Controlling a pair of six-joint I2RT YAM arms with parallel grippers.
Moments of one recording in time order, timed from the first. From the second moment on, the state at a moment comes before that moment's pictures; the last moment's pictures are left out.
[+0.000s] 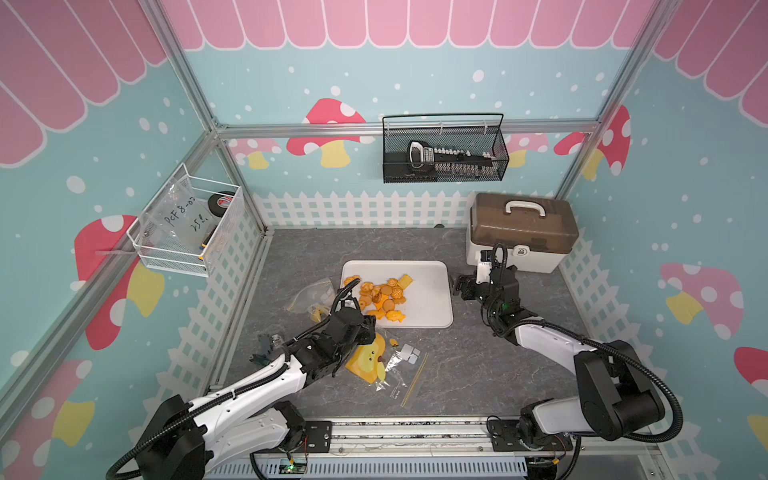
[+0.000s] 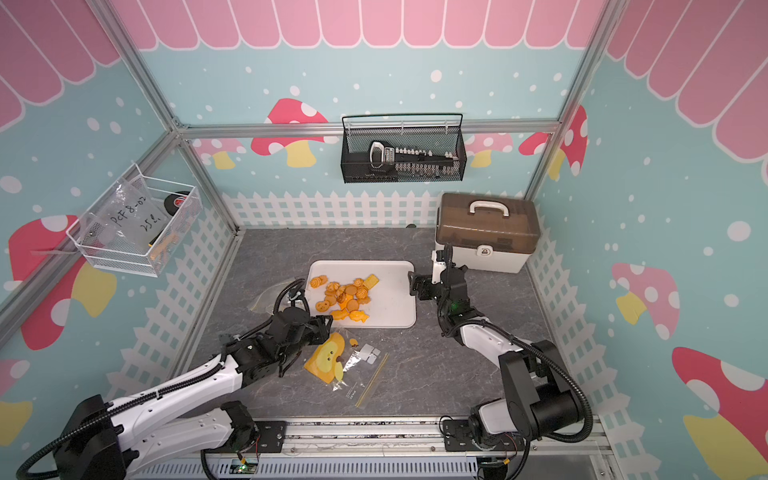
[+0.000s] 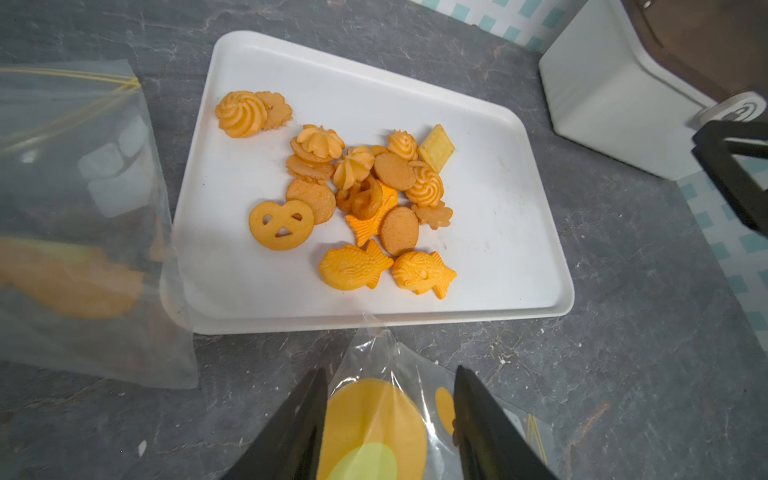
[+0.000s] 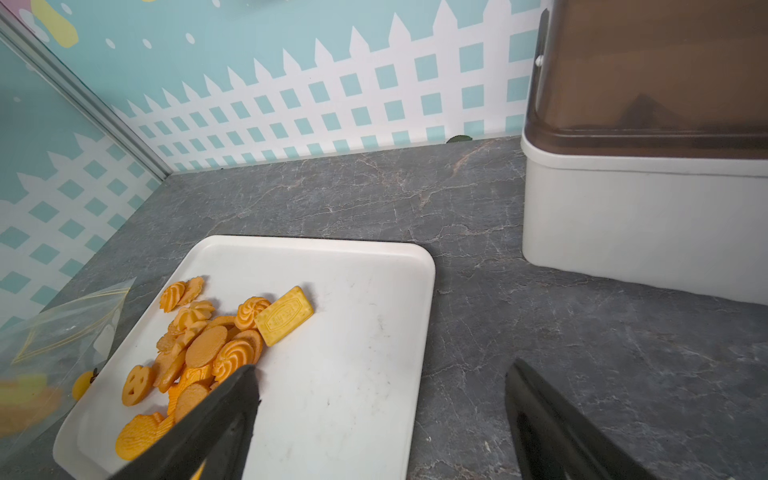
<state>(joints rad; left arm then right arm) -0.74 1.02 0.57 -0.18 -0.29 -0.67 0.30 1.41 0.65 0.41 -0.09 0.29</state>
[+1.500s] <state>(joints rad) -0.44 0.70 0.21 0.40 -0.60 -0.04 0.29 0.90 0.52 0.13 0.21 0.01</state>
